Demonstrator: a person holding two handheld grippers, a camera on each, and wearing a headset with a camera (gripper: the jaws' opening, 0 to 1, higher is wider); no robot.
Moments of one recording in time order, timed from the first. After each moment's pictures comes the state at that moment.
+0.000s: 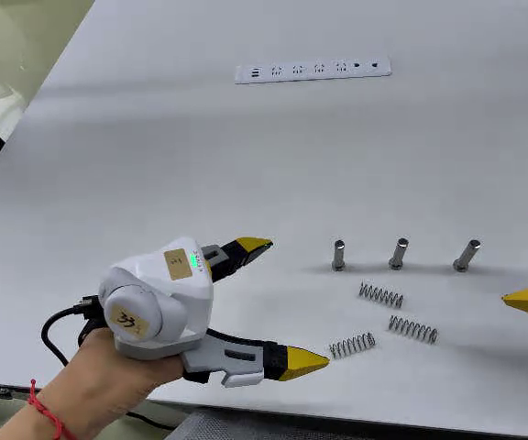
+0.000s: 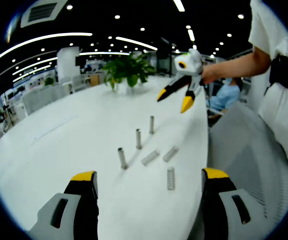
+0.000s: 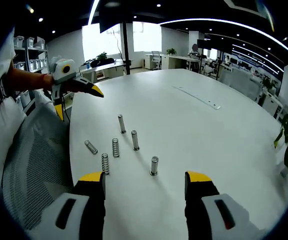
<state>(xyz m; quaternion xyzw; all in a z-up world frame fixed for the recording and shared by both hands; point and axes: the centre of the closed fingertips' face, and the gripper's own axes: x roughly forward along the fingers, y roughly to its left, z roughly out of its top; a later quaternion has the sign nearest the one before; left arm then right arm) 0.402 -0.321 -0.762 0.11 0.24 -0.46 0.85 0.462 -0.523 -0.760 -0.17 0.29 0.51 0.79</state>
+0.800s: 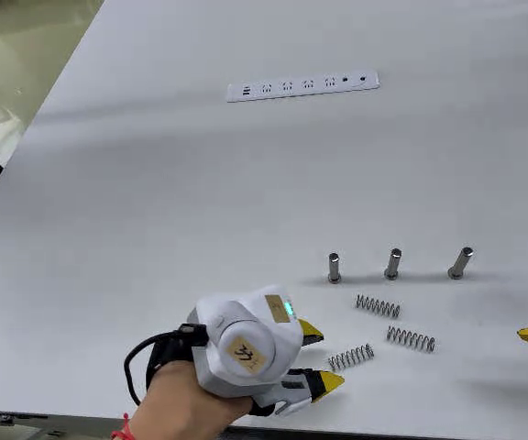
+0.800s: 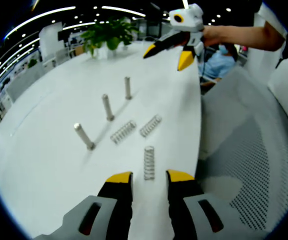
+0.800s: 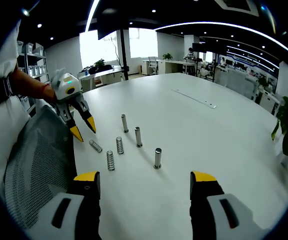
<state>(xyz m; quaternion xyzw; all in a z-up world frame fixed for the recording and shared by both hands) 0.373 -0.361 -0.828 0.19 0.37 -0.48 0.77 0.448 -0.536 -0.759 -0.15 0.28 0.51 0.80</state>
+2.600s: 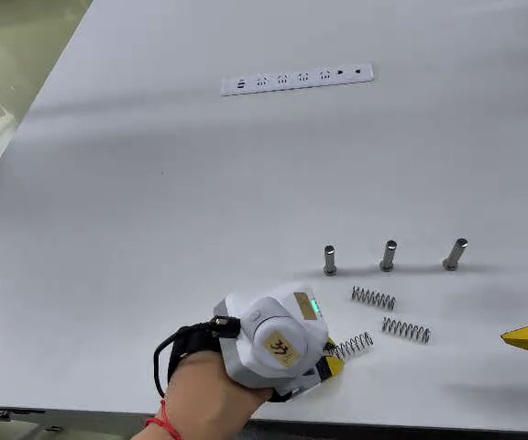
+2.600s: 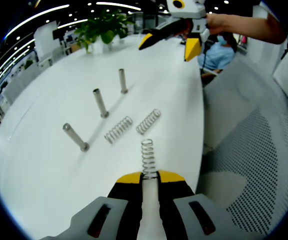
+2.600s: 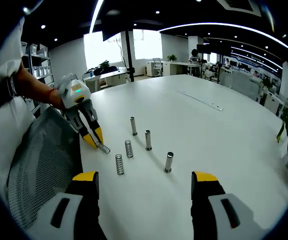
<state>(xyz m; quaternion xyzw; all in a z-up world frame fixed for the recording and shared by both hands) 0.373 -0.365 -0.839 0.21 0.38 -0.48 0.76 0.434 -0.520 -0.757 -0.14 0.27 0.52 0.79</state>
